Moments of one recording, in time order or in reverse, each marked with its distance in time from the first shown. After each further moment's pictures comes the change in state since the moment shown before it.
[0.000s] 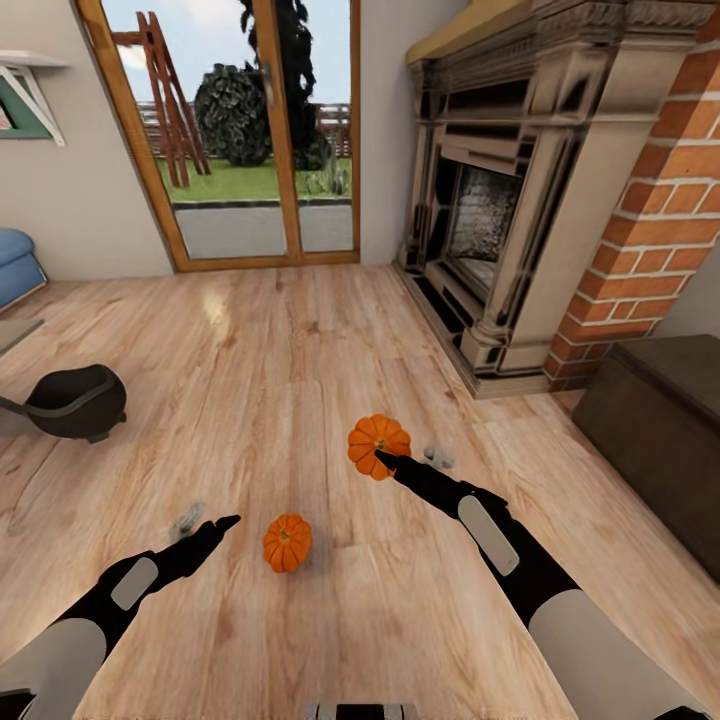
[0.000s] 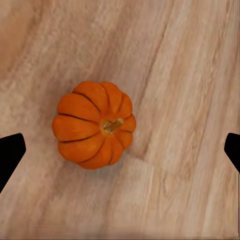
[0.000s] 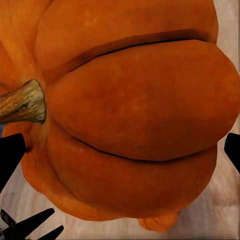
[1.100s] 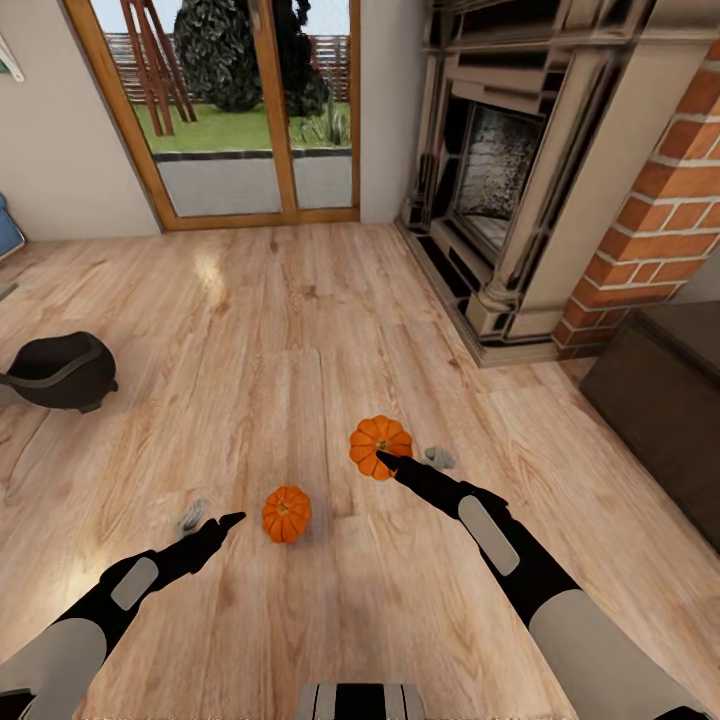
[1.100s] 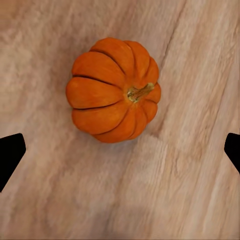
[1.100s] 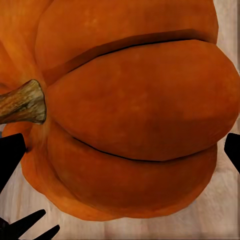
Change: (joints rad) left arm 0.000 -0.001 -0.001 0.000 -0.001 0.024 -0.078; right arm 0.000 -0.001 0.000 0.001 0.000 0.000 -0.021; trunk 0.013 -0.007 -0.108
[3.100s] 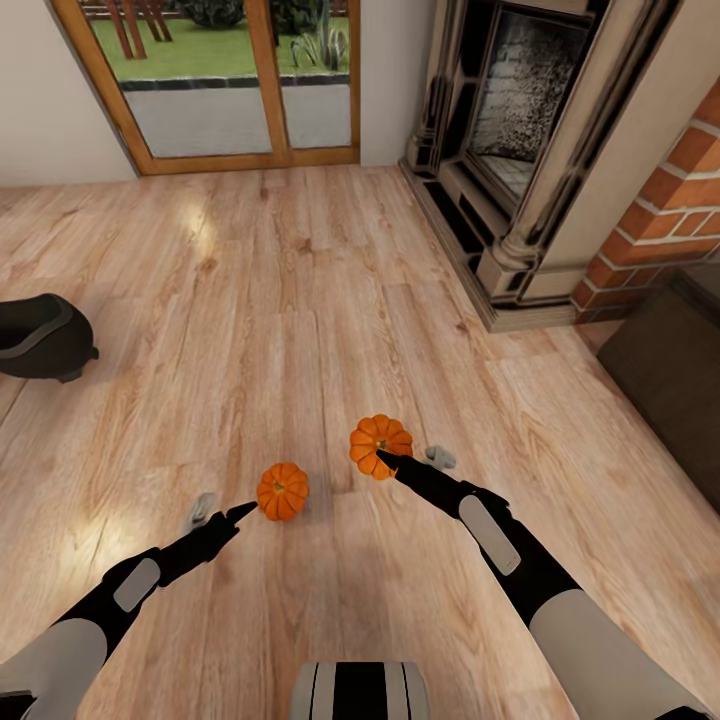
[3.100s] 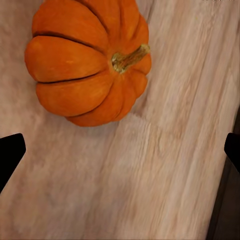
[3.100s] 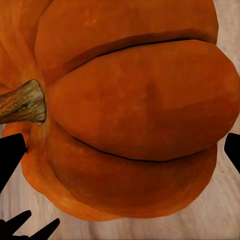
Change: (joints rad) left arm 0.001 0.002 -0.044 0.000 0.001 -0.002 -0.249; right arm 0.000 -0.002 -0.002 -0.001 -0.003 -0.001 0.012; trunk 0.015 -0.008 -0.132
